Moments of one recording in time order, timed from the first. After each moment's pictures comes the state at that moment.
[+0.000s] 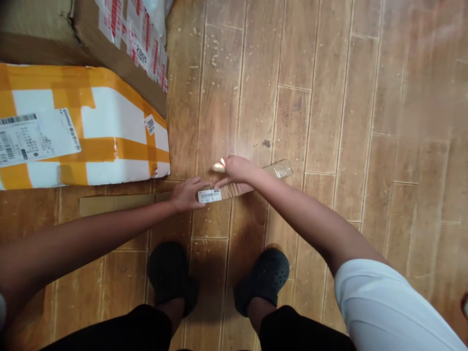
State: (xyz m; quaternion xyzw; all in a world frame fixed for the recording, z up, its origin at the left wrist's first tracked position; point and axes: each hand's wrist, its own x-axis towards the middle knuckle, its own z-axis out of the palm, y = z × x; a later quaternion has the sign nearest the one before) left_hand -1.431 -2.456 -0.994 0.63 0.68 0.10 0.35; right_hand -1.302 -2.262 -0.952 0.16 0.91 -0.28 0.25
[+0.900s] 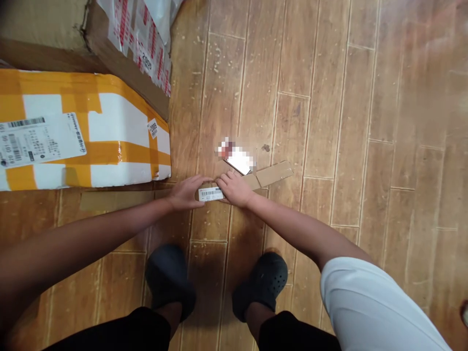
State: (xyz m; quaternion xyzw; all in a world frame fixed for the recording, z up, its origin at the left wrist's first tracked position) left_hand -1.442 -2.444 -0.980 0.66 0.65 0.14 0.35; right_hand -1.258 -2.307 -0.993 0.03 0.97 -0.22 0.08
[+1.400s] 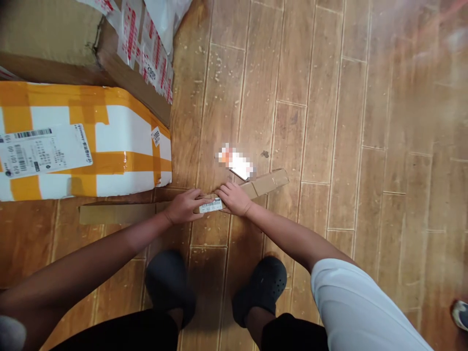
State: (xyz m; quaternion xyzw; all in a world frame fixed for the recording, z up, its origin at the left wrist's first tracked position) left_hand -1.448 -2.468 -0.998 0.73 0.59 0.15 0.32; right_hand -1.253 -2.314 -1.005 0.02 0.97 -0.24 0.07
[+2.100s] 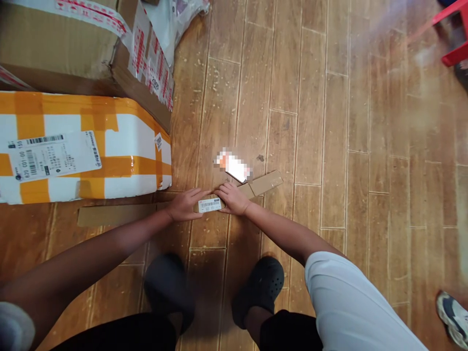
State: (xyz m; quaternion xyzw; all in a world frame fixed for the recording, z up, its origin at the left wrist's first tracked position) left_hand -1.458 -2.462 -0.996 0.72 0.59 0.18 0.32; right_hand -1.256 -2.311 -1.003 0.02 0.96 -0.29 0.03
